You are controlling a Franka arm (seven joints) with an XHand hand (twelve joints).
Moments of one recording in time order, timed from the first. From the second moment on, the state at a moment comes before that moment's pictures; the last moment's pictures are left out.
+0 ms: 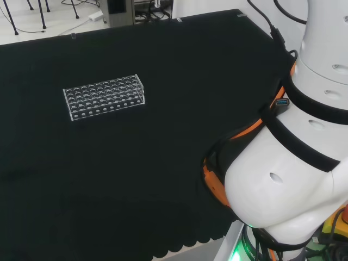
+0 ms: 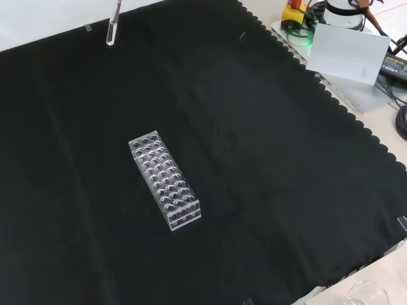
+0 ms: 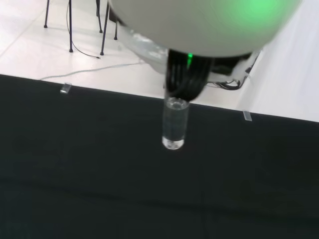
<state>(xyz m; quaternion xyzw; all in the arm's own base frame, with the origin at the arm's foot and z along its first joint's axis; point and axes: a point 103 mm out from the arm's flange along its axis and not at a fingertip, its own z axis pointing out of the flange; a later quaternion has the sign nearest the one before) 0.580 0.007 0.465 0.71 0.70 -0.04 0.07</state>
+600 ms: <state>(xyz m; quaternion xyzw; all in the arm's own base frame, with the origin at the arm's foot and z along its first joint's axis) 0.572 0.128 0.469 0.65 0.76 0.01 0.01</state>
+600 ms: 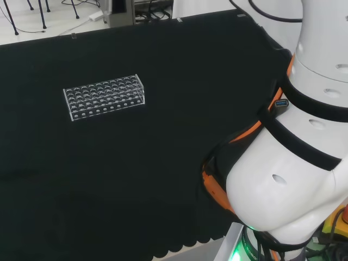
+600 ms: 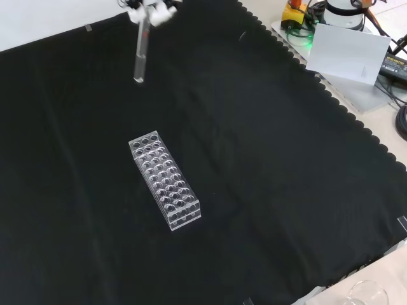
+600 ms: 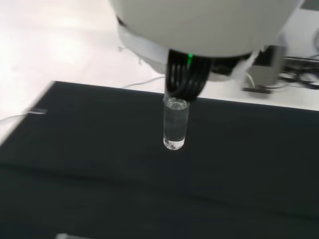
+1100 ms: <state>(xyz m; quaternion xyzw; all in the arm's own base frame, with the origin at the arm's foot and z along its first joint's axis) 0.550 0.208 0.464 0.59 0.81 0.02 -0.01</state>
